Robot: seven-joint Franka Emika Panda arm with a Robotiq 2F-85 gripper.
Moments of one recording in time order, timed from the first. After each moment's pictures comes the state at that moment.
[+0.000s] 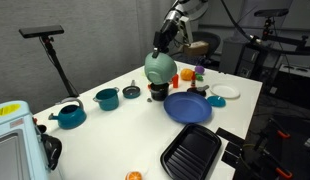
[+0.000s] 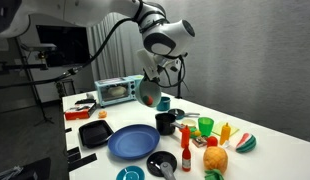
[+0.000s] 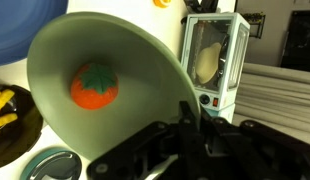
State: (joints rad) arm -0.20 0.62 0.16 -1.28 0.81 1.66 -0.37
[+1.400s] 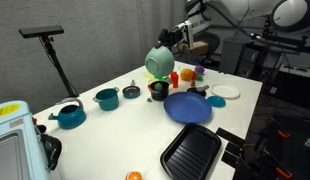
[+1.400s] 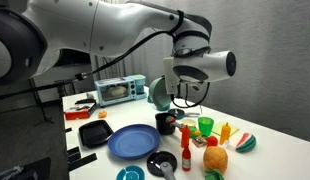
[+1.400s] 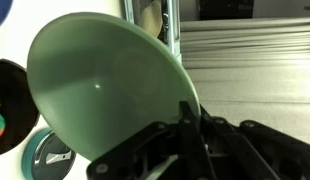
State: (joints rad) arm -0.34 0.92 0.12 -0.99 1.17 1.49 -0.28
